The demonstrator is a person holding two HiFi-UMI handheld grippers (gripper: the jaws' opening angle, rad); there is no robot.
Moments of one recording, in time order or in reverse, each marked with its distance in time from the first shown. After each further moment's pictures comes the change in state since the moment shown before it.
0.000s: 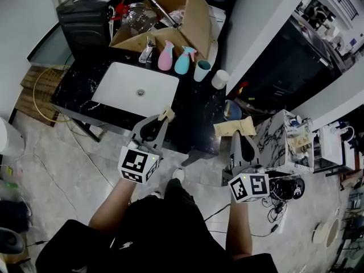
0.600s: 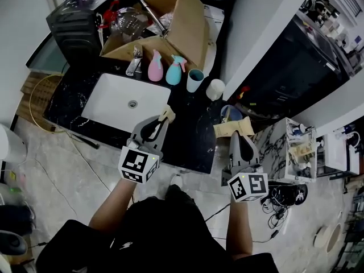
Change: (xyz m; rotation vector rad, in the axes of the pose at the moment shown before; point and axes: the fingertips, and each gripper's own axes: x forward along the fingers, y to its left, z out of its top) left arm 0.111 0.006 -0.004 0.009 0.043 0.003; right arm 0.076 -0.086 -0.013 0.028 0.031 0.008
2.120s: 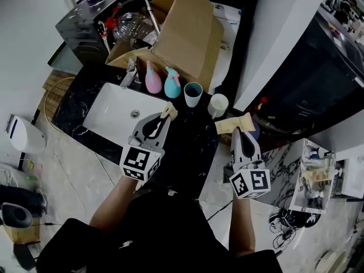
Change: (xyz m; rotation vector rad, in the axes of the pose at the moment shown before) left arm 0.139 -0.002 -0.004 0.113 0.099 0.126; right arm 0.111 -0.126 -0.036 0.152 -0.016 0.147
